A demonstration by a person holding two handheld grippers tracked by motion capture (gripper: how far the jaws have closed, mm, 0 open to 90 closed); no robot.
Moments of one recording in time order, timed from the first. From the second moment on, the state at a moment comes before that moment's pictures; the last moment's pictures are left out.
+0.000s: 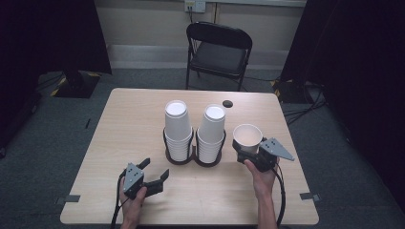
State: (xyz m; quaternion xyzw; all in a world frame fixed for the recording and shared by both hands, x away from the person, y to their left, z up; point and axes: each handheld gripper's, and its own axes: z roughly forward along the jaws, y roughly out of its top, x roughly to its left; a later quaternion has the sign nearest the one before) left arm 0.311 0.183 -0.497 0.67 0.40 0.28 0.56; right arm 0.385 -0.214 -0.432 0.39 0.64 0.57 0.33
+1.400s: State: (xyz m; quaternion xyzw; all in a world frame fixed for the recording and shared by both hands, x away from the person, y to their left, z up) left arm 0.303 0.182 -0.498 0.65 0.39 0.32 0.57; right arm 0.469 -0.225 -0.482 0.46 0.64 0.53 0.31
